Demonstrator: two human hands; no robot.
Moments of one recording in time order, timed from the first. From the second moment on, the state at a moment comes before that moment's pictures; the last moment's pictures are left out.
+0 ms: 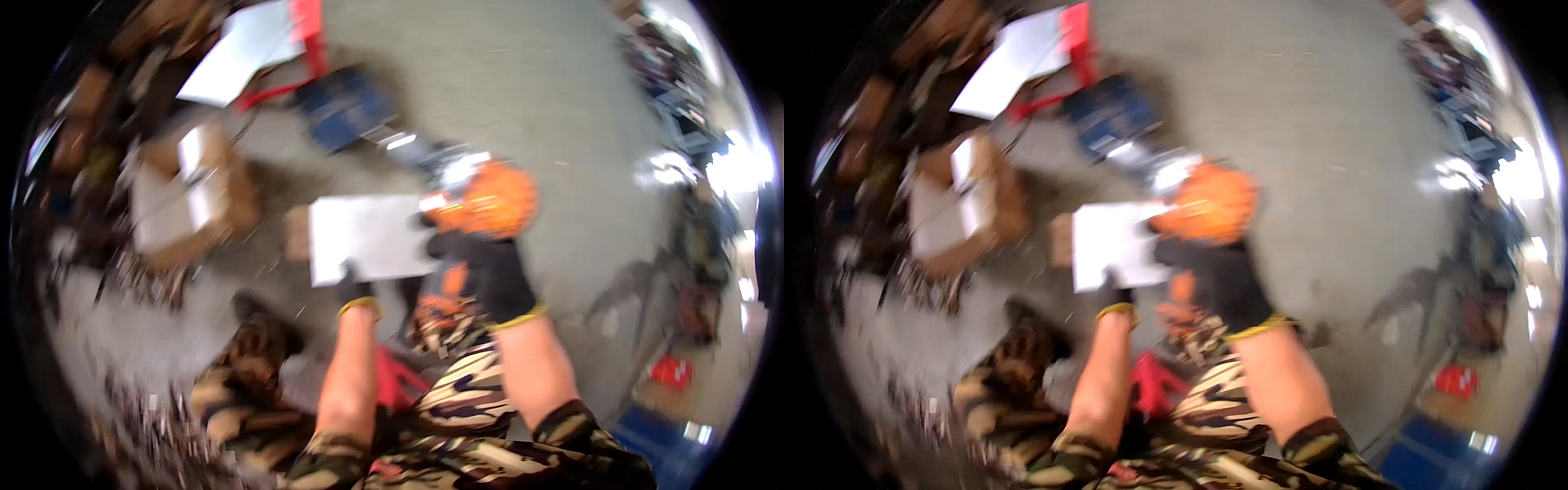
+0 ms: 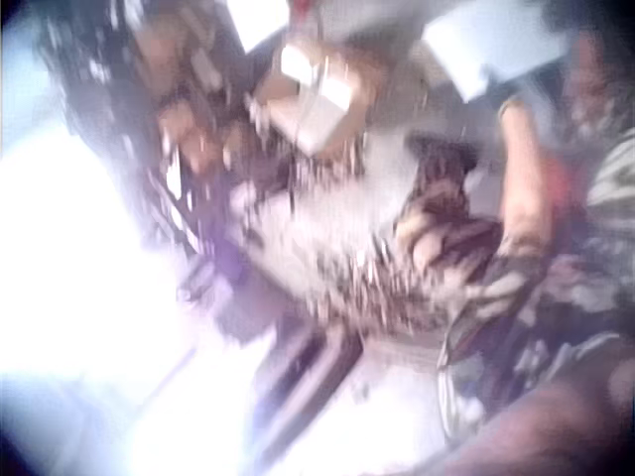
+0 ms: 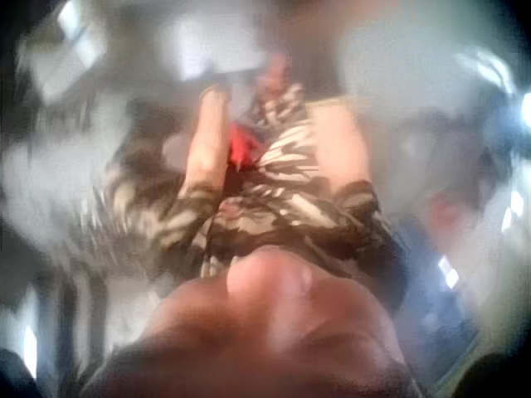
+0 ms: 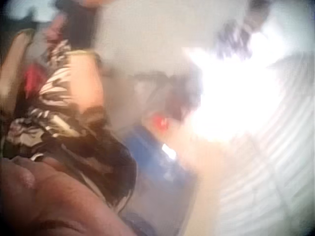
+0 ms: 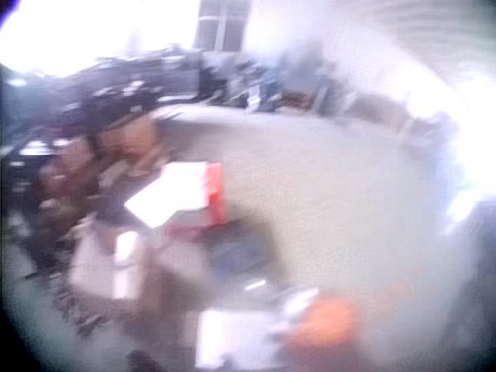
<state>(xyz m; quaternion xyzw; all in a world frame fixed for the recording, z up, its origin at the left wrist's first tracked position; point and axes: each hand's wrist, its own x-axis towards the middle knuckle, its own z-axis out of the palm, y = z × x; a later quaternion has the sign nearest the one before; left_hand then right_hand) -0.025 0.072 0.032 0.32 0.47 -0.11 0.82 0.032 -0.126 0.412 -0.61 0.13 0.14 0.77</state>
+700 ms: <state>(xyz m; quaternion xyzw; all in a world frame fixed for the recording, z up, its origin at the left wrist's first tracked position) 0.019 0.076 0.019 0.44 0.44 -0.15 0.77 0.042 -0.033 0.382 -0.68 0.06 0.16 0.71</state>
